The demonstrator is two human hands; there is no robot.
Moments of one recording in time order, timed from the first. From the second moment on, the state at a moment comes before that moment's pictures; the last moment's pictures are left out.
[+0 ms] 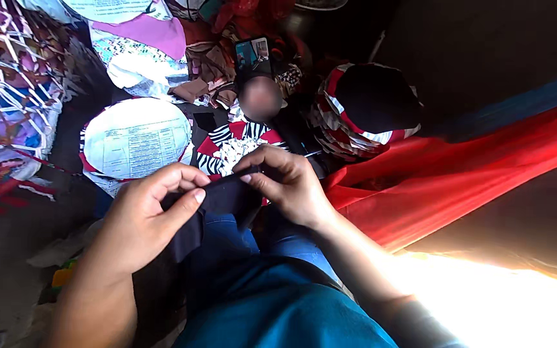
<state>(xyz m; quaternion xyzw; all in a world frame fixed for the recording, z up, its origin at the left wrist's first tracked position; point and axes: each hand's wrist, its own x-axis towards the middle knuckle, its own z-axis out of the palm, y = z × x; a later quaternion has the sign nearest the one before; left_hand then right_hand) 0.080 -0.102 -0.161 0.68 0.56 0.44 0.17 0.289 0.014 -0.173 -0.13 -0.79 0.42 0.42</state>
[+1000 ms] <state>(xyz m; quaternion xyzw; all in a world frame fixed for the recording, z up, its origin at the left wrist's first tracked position) 0.065 -0.057 -0.156 0.64 0.64 0.42 -0.01 0.267 0.050 -0.169 -0.17 -0.76 0.48 0.40</state>
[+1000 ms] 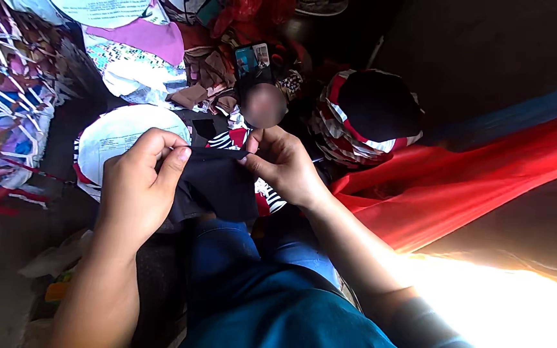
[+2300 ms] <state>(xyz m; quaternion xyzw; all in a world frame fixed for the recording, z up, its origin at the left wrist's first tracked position) 0.042 0.064 -0.206 0.63 0.73 0.22 0.14 0.278 0.025 -0.254 -0.17 -0.94 0.01 0.30</state>
